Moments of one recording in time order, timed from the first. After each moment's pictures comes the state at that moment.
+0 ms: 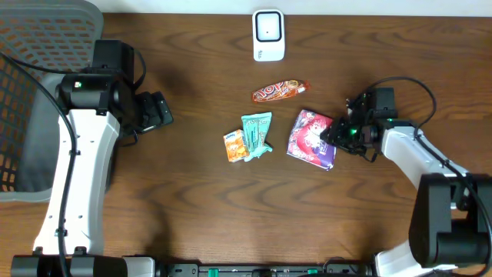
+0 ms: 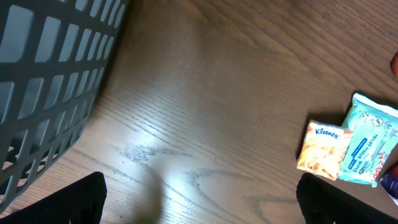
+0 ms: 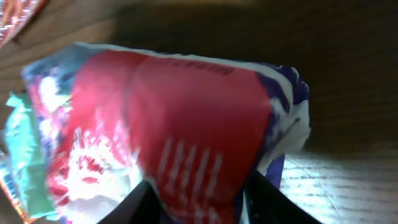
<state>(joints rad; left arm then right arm) -0.01 1.52 1.51 -1.32 -0.04 -0.42 0.03 1.73 0.93 -0.45 -0.41 0.41</state>
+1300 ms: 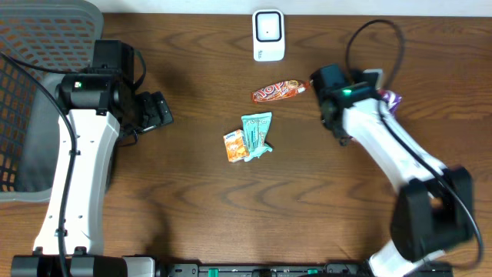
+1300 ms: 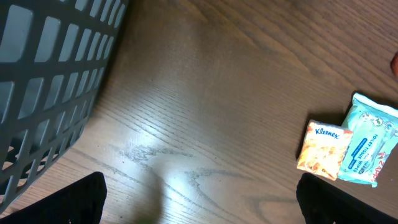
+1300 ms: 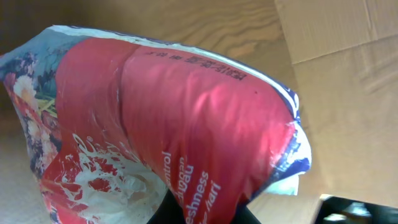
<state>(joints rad) -0.01 1.52 1.51 -1.32 -0.04 -0.42 0.35 1.82 1.31 -1.01 0.94 0.52</state>
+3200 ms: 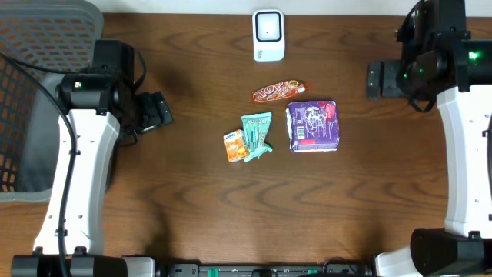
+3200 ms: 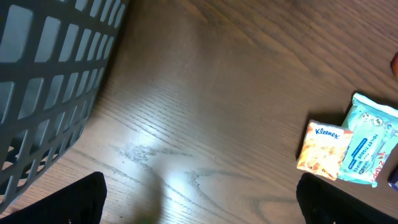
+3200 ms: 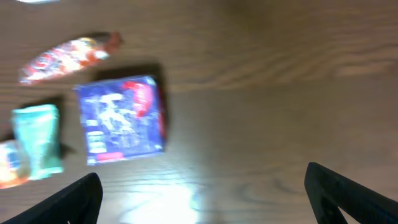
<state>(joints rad) -0.01 1.52 1.51 -1.32 -0.04 -0.42 0.03 1.67 1.92 -1.40 0.04 0.10</state>
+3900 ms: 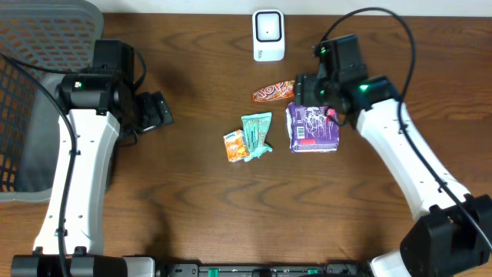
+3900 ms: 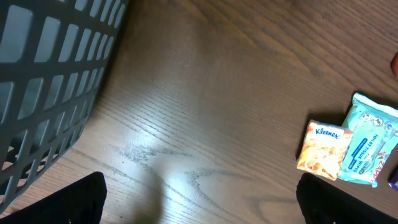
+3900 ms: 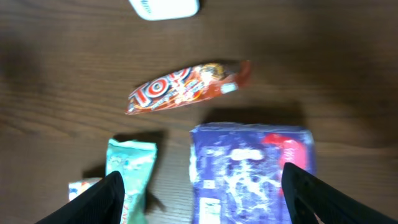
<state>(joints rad) -0.01 1.52 1.51 -1.32 -0.04 -0.42 0.34 1.67 1.40 -0.67 -0.02 0.32</state>
